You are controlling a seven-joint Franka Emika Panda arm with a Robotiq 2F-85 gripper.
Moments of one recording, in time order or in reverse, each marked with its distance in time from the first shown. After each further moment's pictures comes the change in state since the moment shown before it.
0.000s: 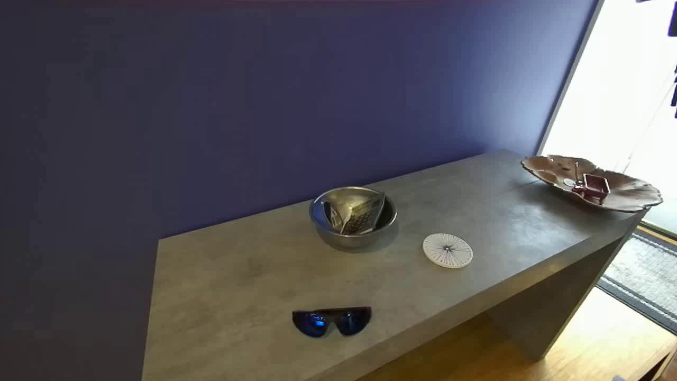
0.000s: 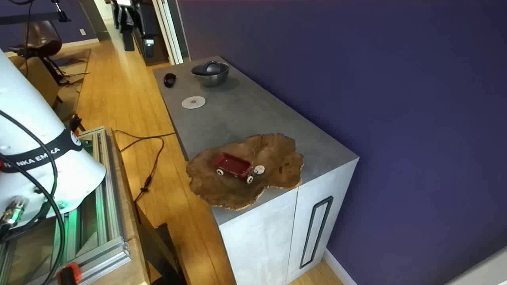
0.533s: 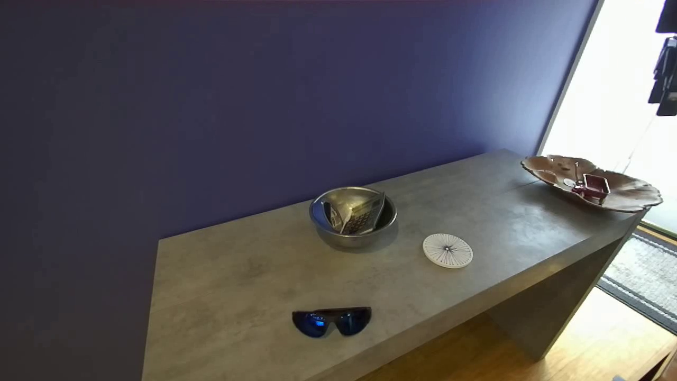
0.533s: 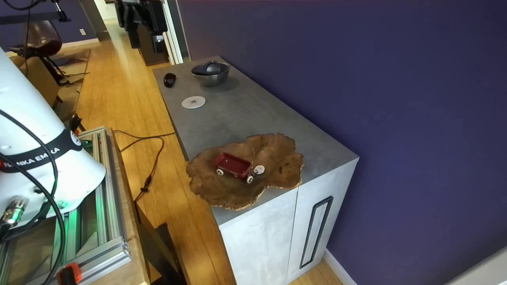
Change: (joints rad) arm 0.030 0.013 0.004 0.001 -0.005 0.101 -0.077
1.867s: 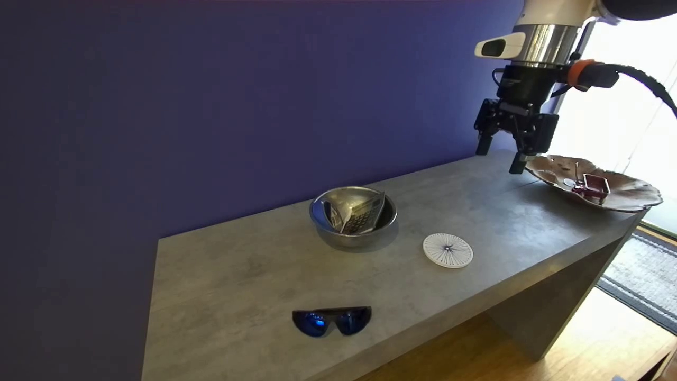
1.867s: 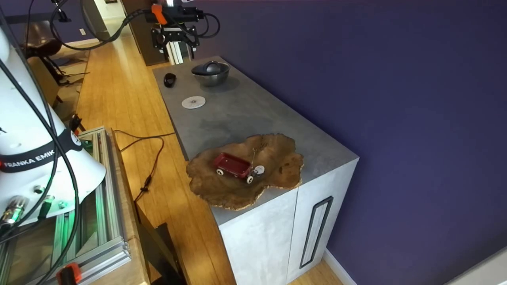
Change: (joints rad) arm 0.242 0.675 0.072 0.291 0.169 0.566 -0.622
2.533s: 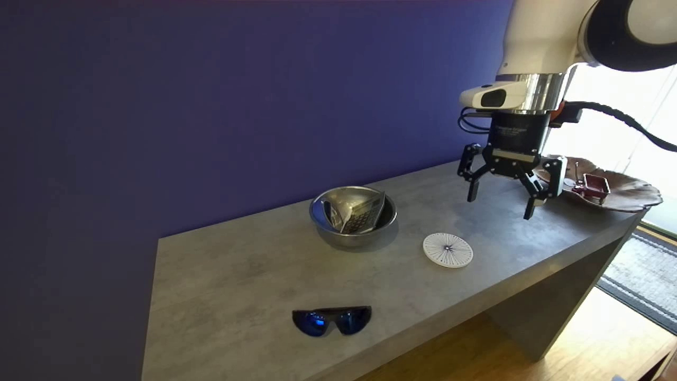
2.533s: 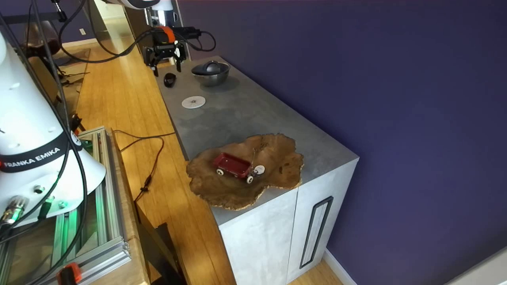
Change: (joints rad) arm -0.033 0.161 0.153 0.036 0.016 0.019 -0.459
